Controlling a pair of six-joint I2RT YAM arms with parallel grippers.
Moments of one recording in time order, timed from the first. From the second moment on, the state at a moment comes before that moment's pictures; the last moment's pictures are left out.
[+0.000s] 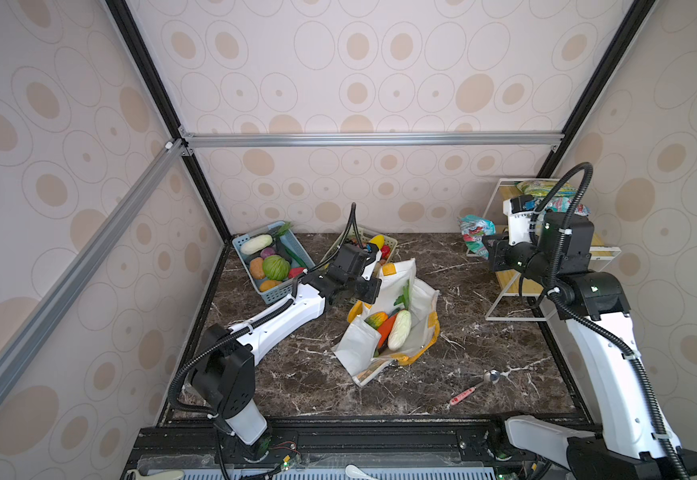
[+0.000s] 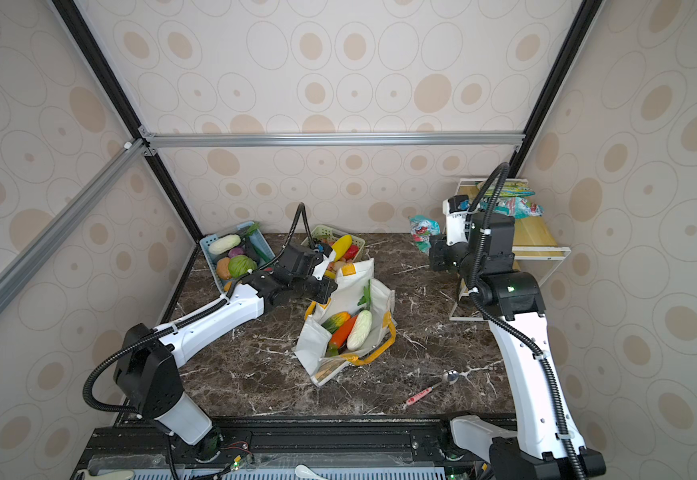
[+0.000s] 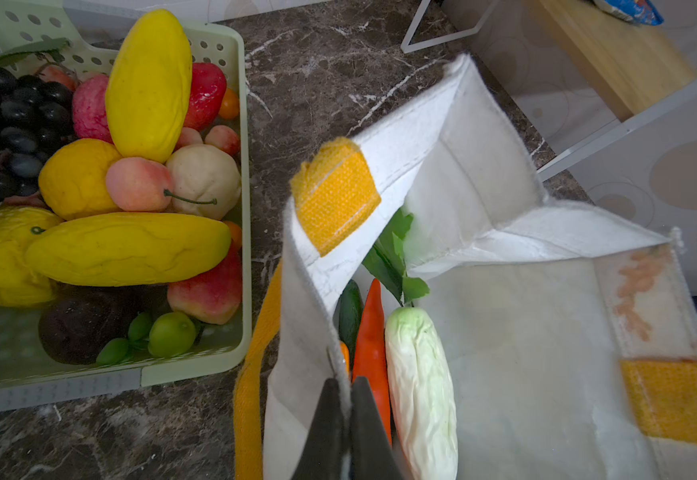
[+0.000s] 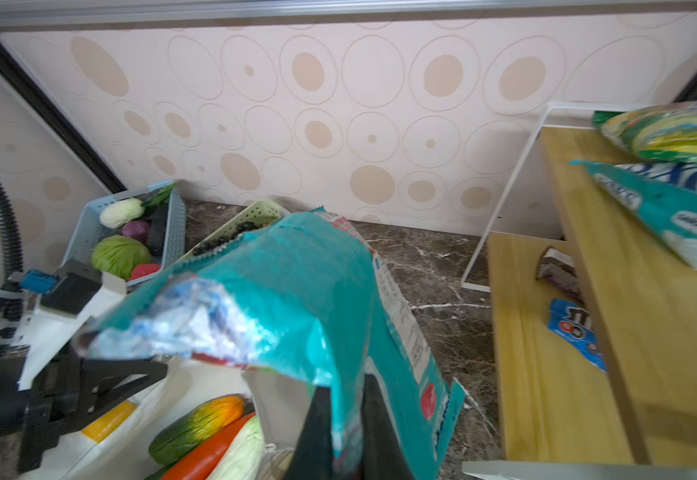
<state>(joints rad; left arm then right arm) -0.65 1.64 1.37 -0.45 0.15 -0.23 0.13 1.17 1.56 -0.80 -0.16 0.04</state>
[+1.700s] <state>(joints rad) -0.64 1.65 1.40 -0.48 0.12 -0.23 0.61 1.49 1.40 -0.86 0.03 0.18</state>
